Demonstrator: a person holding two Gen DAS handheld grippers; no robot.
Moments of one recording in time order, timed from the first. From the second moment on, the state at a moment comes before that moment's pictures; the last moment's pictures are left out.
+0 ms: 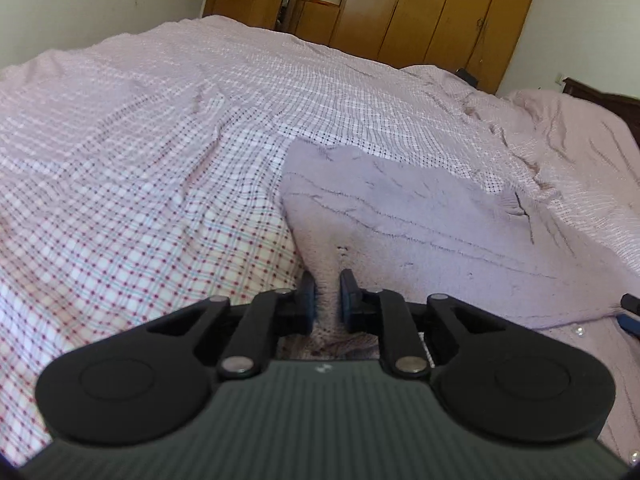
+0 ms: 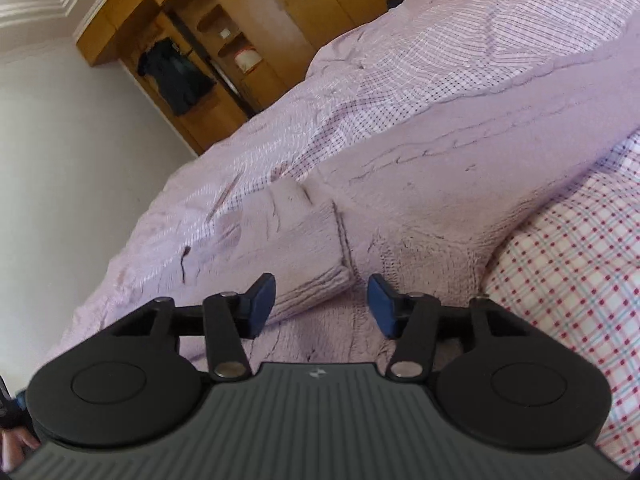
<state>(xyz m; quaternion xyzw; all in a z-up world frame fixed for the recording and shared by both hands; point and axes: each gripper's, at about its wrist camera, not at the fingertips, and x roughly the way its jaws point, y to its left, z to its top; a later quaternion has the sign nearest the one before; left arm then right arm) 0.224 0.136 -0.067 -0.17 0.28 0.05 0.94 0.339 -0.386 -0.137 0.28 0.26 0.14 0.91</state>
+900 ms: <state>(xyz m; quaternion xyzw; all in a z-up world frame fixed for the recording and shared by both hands) 0.168 0.117 -0.011 -0.13 0.21 0.01 0.97 0.235 -0.495 -0.099 0.30 0.19 0.08 0.93</state>
